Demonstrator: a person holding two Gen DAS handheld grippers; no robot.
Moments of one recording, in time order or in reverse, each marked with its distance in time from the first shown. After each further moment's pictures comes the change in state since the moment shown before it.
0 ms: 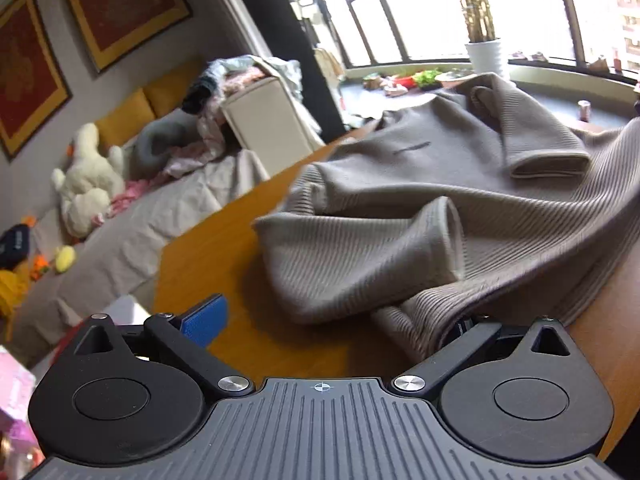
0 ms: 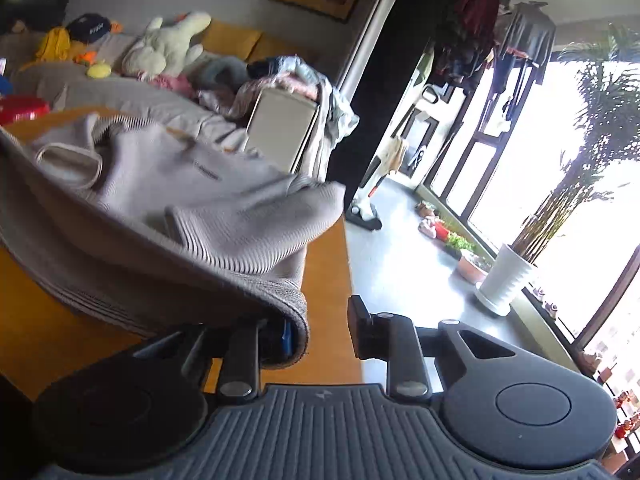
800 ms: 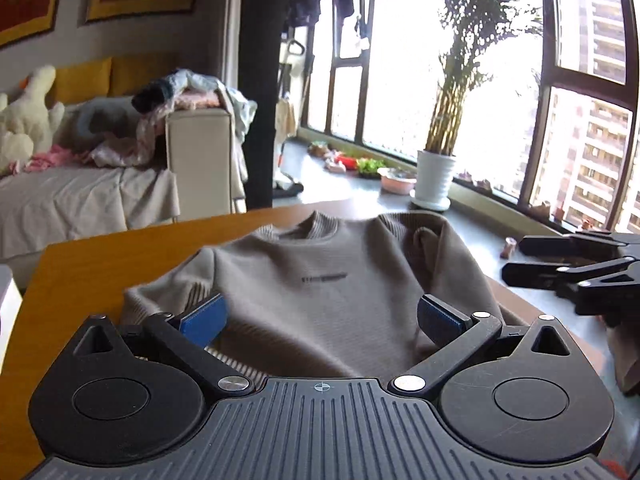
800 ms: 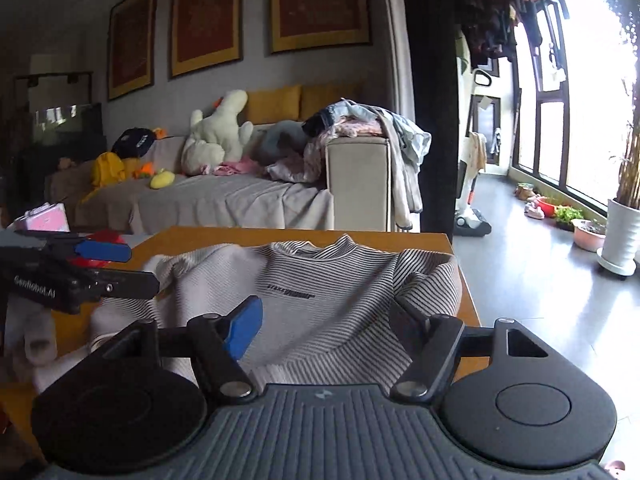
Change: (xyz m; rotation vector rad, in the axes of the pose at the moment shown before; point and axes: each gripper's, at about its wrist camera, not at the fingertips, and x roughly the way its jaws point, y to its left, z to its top) left arm 0.043 -0.022 0.057 -0.337 -0.207 -0.310; right arm 0.059 -0.007 0.061 0.342 -0.091 0.352
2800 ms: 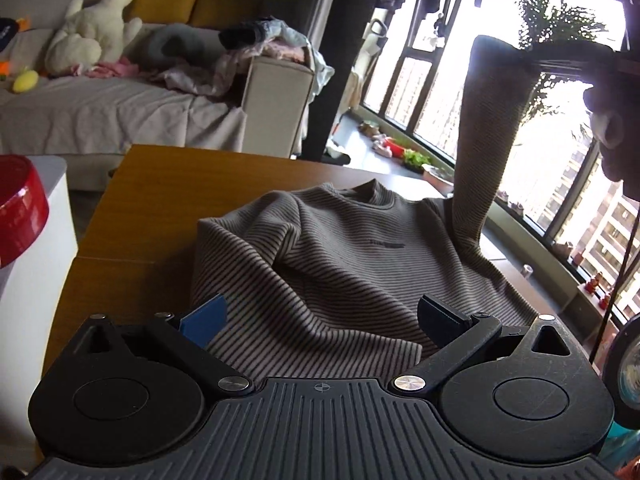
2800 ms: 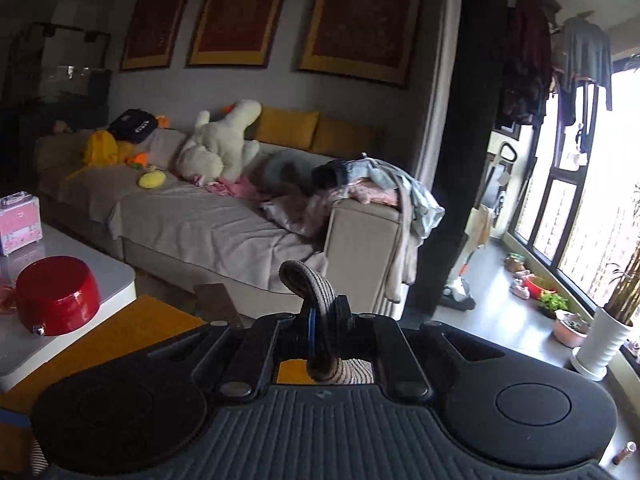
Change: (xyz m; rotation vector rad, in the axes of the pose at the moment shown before) left arm -0.075 0.103 -0.033 -0.286 0.141 0.049; right arm 0.096 0.075 0.196 -0.250 -0.014 -0.041
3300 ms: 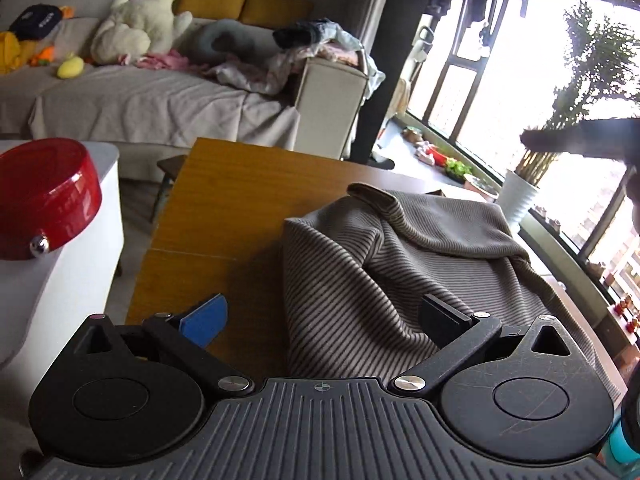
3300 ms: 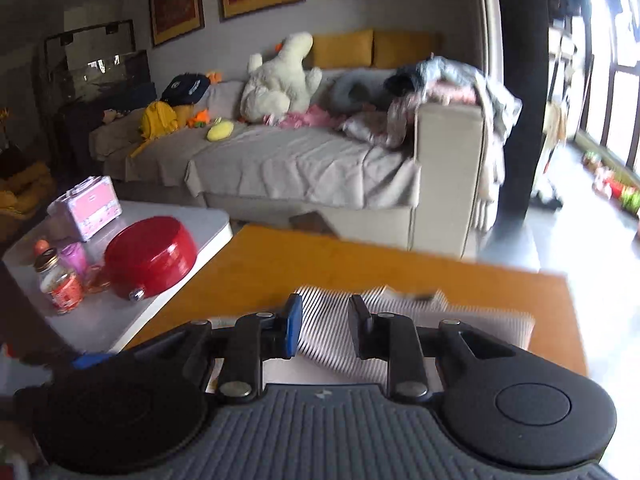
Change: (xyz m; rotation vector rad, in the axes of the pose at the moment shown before) left arm -0.011 0.043 0.004 -0.083 -0.008 0.108; right arm -0.006 0.057 -0.060 0.219 0.273 0.281
